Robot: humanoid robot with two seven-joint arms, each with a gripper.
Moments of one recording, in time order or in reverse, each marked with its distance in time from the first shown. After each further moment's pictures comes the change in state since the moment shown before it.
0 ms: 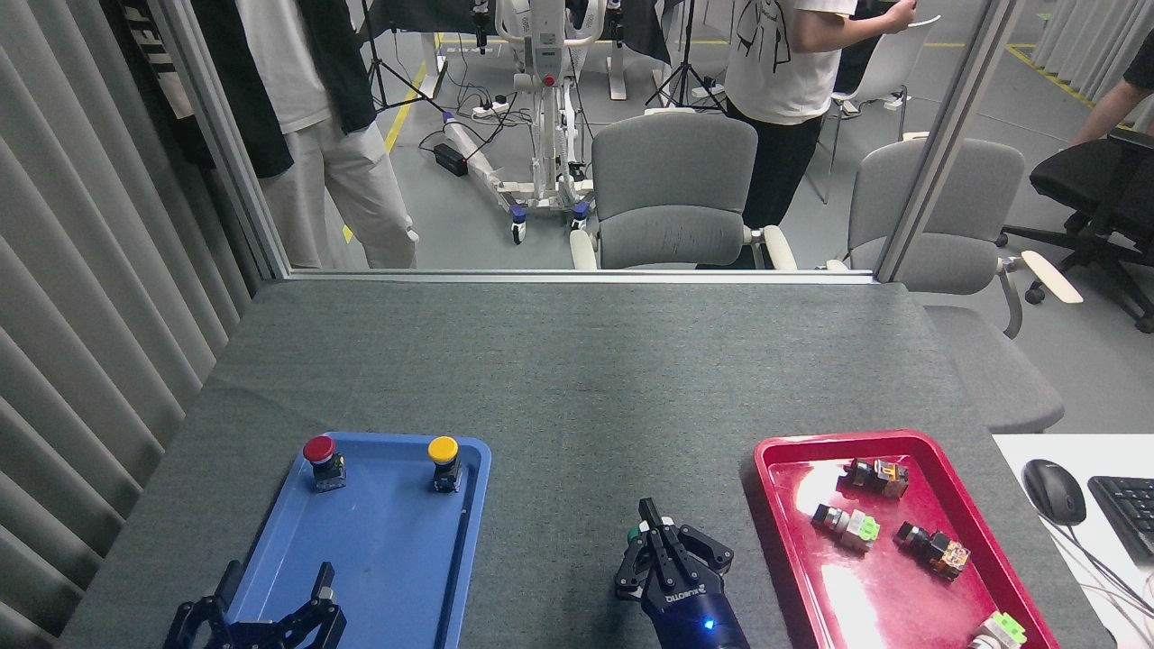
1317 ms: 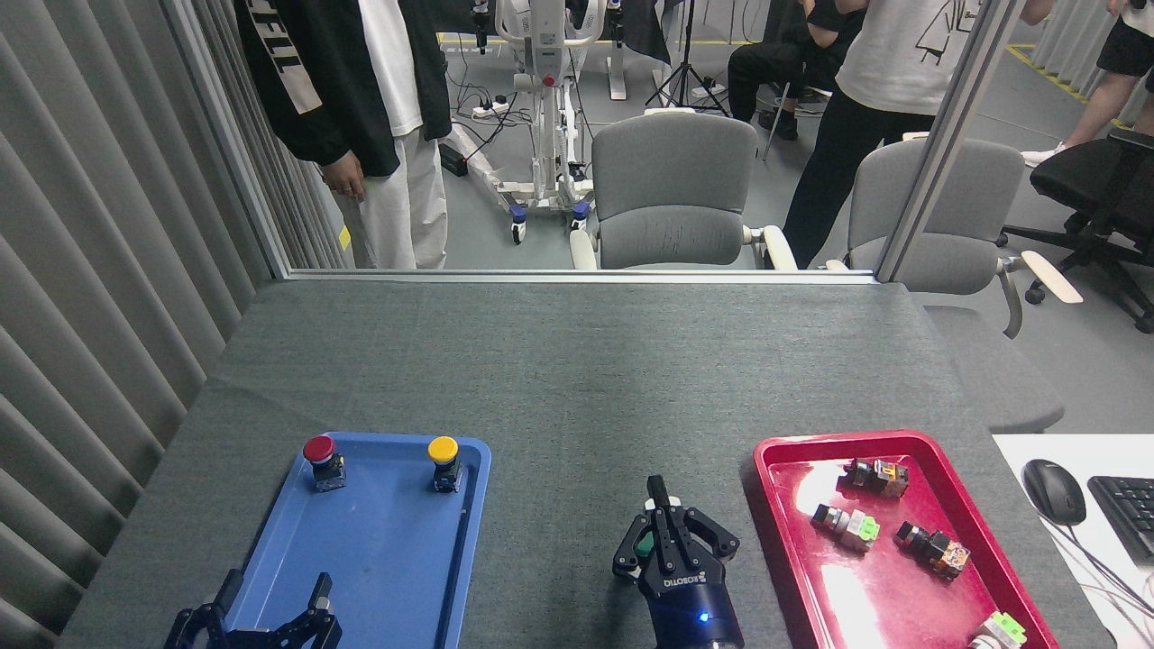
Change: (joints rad) left arm -0.001 0.020 0.005 0.043 0.016 -0.041 0.009; right arm 0.002 0.025 0.024 -0.057 0.023 0.138 -0.066
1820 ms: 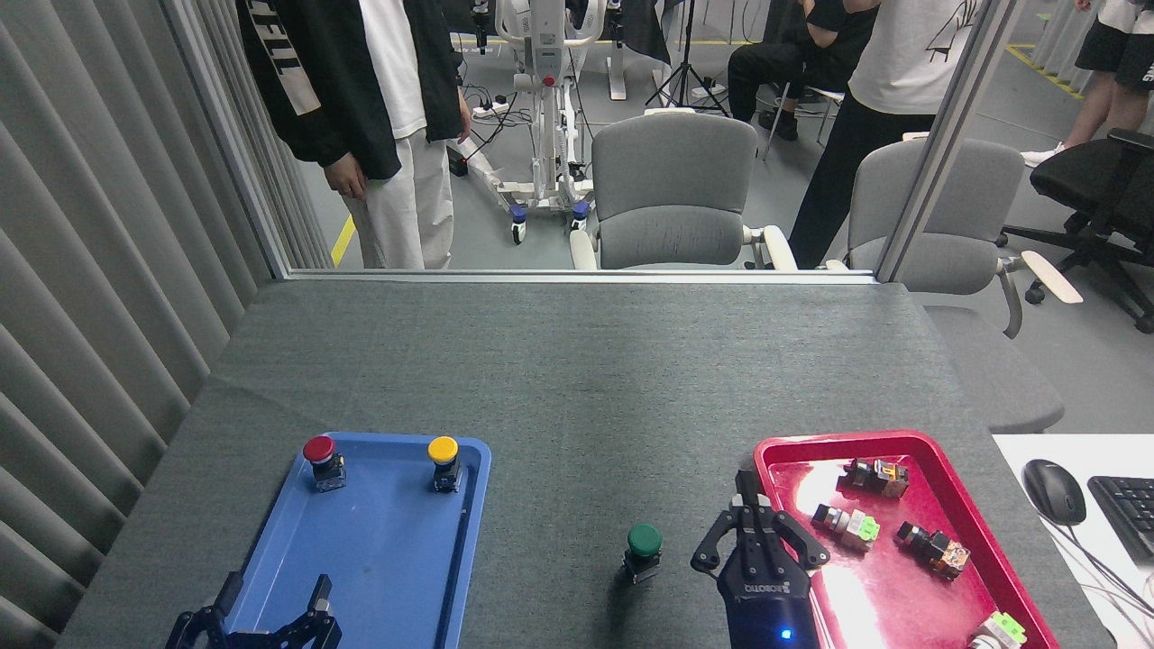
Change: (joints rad) left arm 0.001 -0.003 0.001 0.007 0.006 -0.001 0.001; right arm 0.097 -0.055 -0.141 -0.127 -0.011 0.011 -0.072
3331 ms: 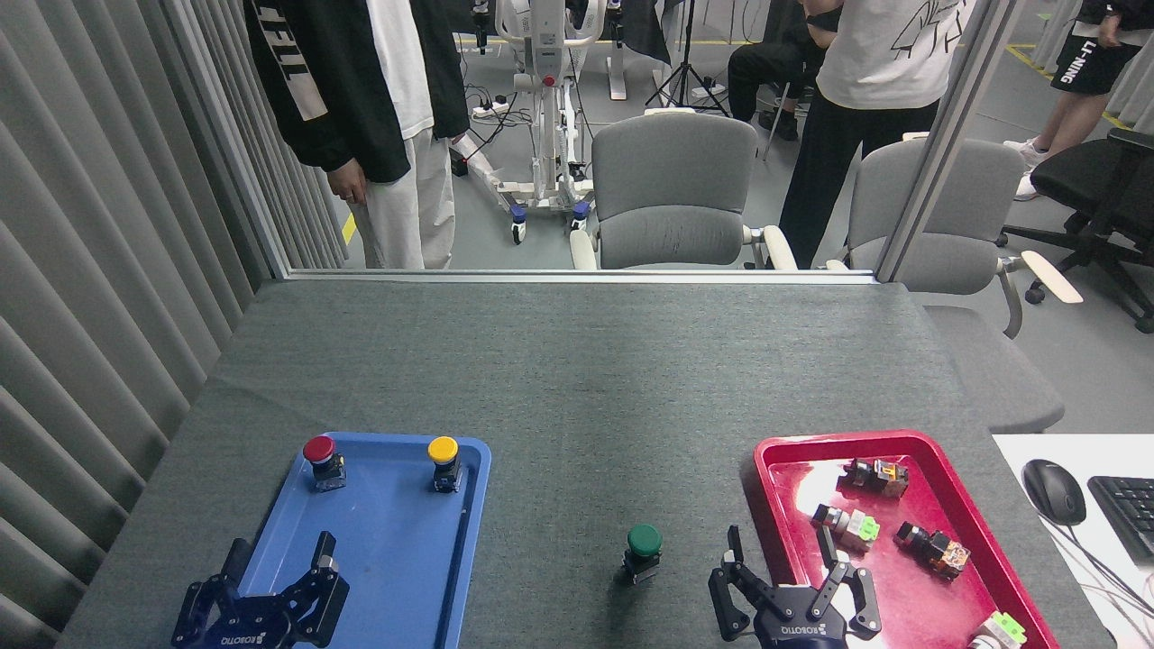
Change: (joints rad) left arm -0.079 -0.114 0.077 0.016 0.033 -0.062 0.035; right arm 0.079 -0.047 -0.047 -0.004 -0.051 -0.059 0.001
